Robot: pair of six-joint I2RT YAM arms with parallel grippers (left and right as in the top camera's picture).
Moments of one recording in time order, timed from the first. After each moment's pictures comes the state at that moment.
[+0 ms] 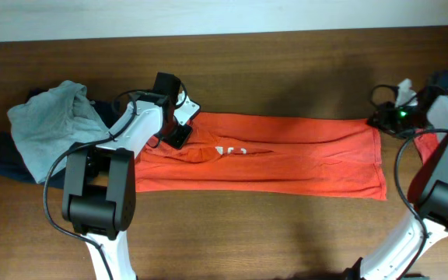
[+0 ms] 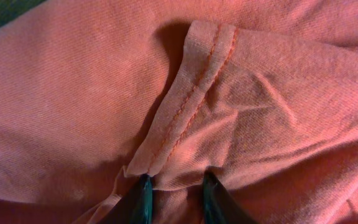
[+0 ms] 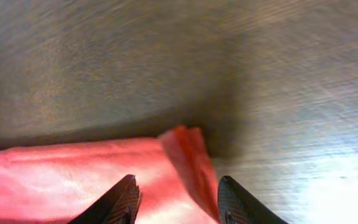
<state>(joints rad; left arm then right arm) -0.23 2.10 1.46 -0.77 0.07 0.37 -0.47 2.13 1.55 -0.80 -0.37 -0.12</state>
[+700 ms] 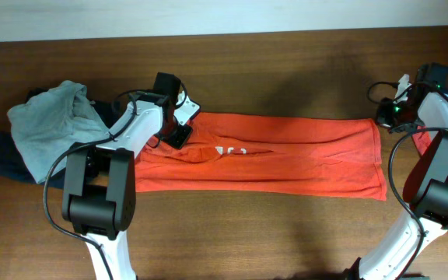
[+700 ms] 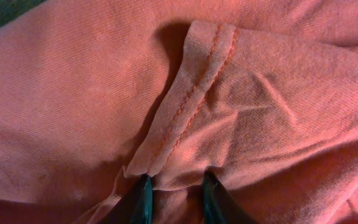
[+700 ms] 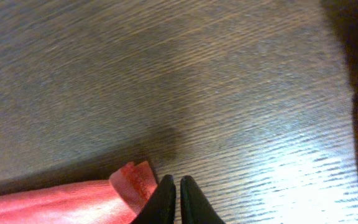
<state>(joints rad) -0.23 2.10 1.46 -0.77 0.07 0.37 -0.43 2.13 1.55 -0.71 -0.15 -0.04</state>
